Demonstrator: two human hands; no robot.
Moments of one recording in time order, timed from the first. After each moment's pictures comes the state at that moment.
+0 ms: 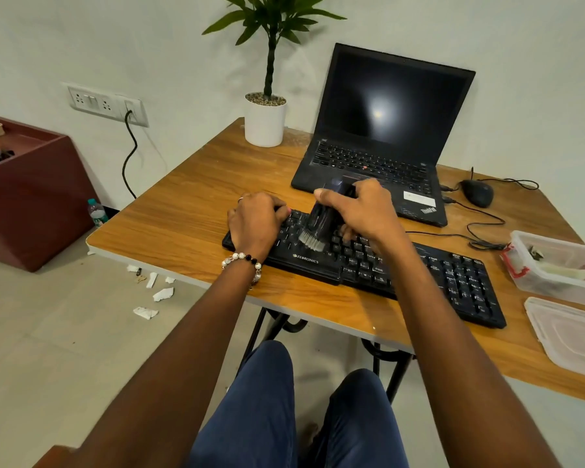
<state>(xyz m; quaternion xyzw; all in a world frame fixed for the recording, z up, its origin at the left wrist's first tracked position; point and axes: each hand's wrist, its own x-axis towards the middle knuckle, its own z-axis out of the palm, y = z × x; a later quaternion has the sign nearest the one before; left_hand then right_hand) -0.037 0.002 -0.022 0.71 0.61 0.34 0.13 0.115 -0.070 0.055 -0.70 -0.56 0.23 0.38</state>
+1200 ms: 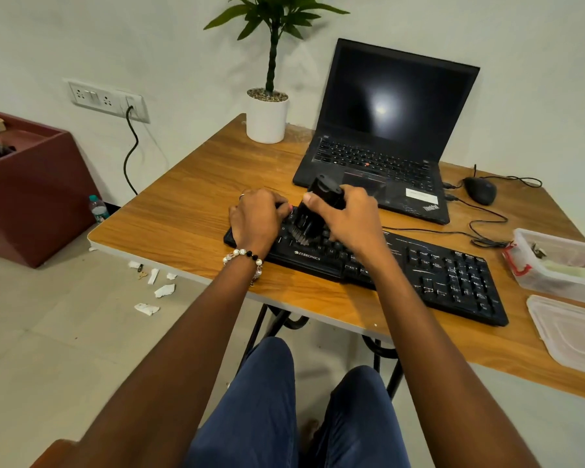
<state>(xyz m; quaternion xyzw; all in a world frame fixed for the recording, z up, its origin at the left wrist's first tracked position) -0.037 0.001 -0.022 0.70 0.61 0.34 0.13 0.096 -0.075 0.035 -0.67 -0.59 0.18 0.41</state>
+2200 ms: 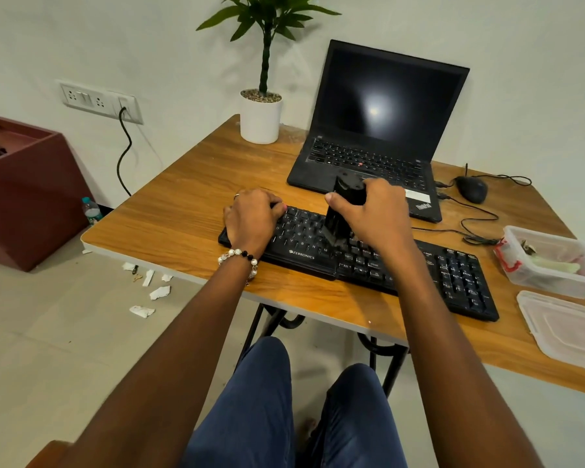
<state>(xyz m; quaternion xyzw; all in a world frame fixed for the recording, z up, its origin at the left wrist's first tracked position) -0.038 -0.001 -0.019 0.70 0.61 0.34 0.13 0.124 -0.088 0.053 -0.75 -0.59 0.02 0.30</state>
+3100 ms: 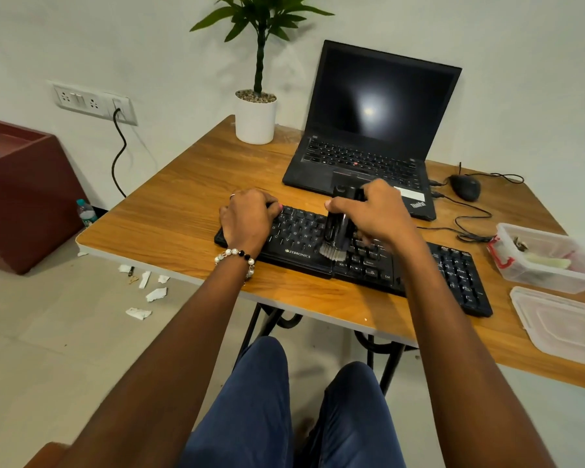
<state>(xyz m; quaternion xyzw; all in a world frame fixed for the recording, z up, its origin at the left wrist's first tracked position) -0.038 0.000 -0.021 0.71 0.61 0.34 0.12 0.134 -0.092 0.064 -0.74 -0.56 0.20 0.32</state>
